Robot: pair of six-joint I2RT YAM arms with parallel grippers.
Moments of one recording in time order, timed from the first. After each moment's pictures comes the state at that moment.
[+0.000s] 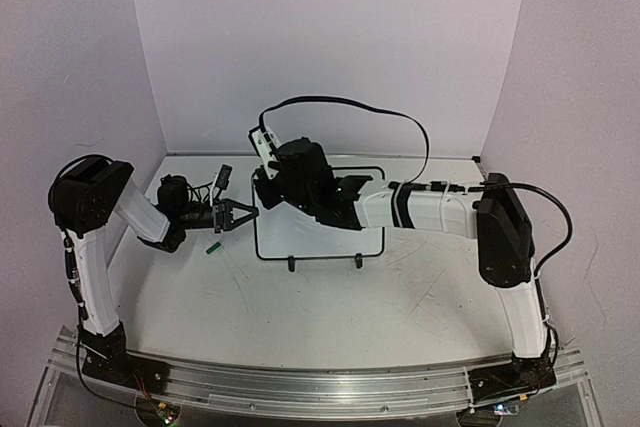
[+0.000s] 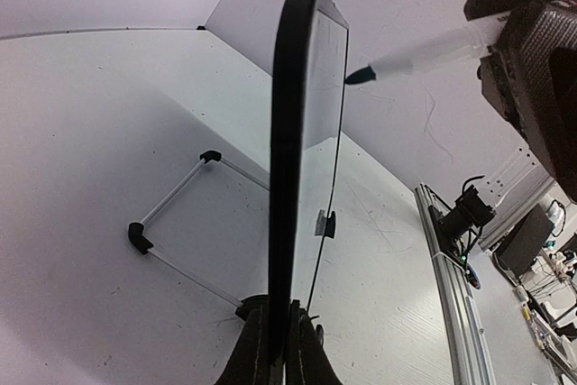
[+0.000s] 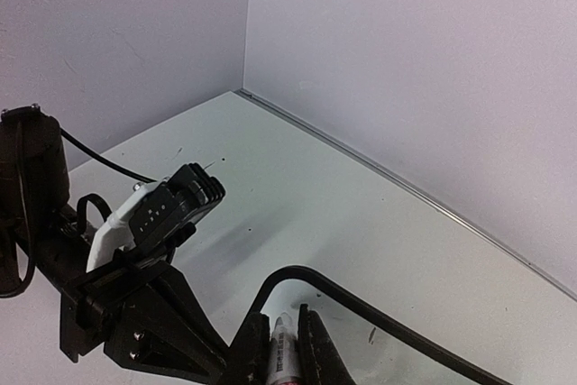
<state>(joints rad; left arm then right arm) -0.27 2.01 0.78 1.08 1.09 -0.43 1.03 2.20 1.83 0.09 0.33 -0.03</state>
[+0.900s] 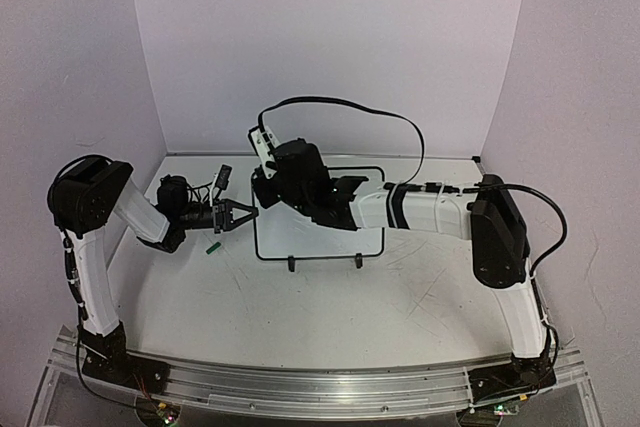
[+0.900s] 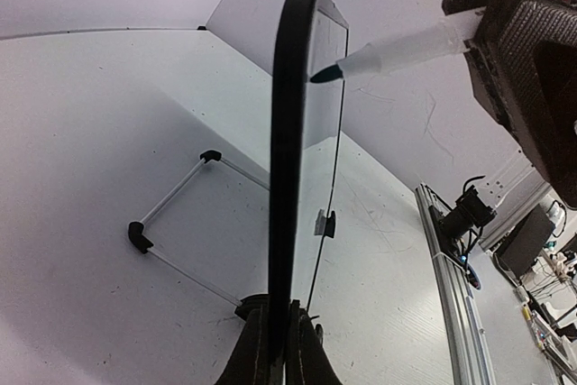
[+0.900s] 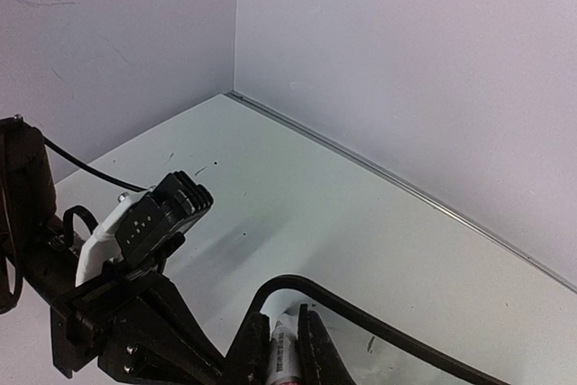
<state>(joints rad) -0.27 2.01 0.78 1.08 1.09 -0.43 1.03 2.23 1.87 0.08 0.37 0.00</state>
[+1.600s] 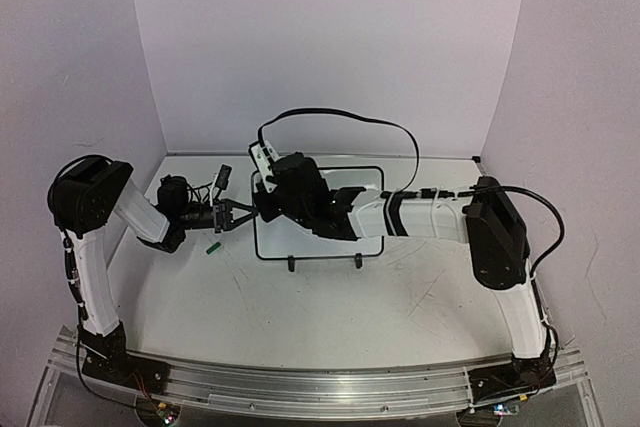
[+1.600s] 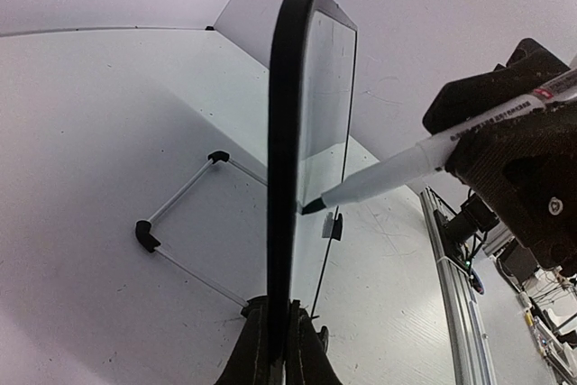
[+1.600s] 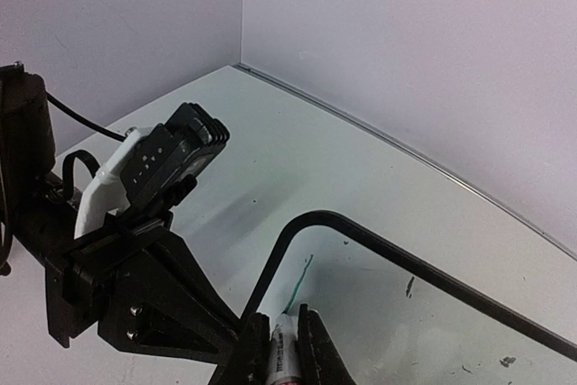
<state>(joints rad) -0.27 2.01 0.78 1.07 1.07 -0.43 1.04 2.23 1.80 0.10 0.37 0.03</state>
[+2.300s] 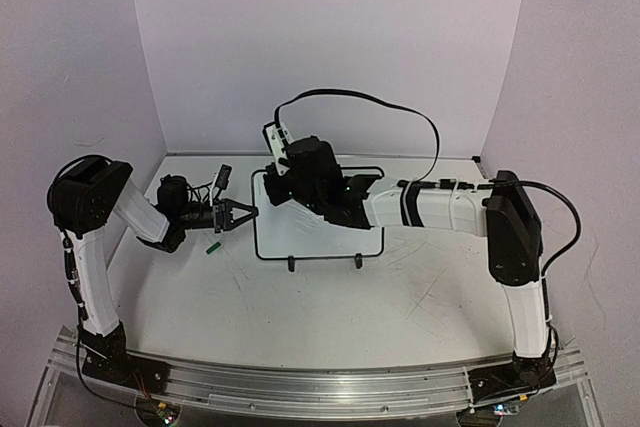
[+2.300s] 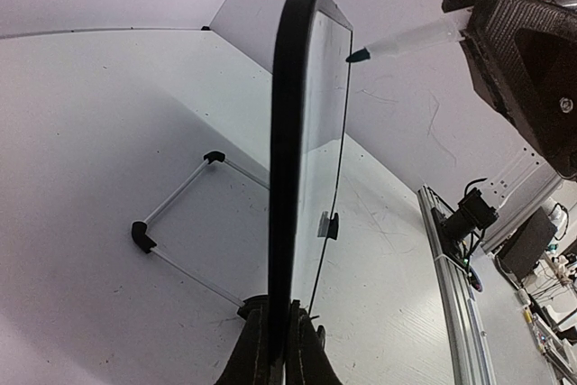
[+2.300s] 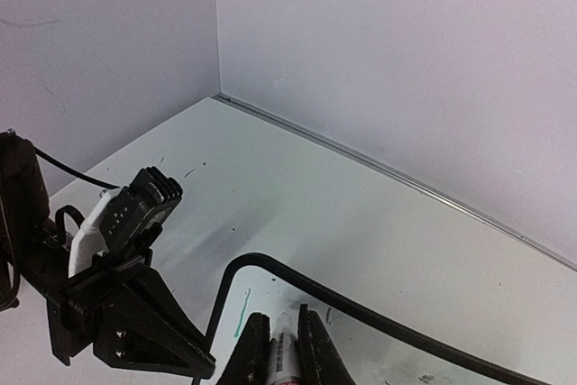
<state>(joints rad) -0.27 2.00 0.78 1.07 1.08 -0.43 1.01 2.15 1.76 0.11 0.38 0.06</state>
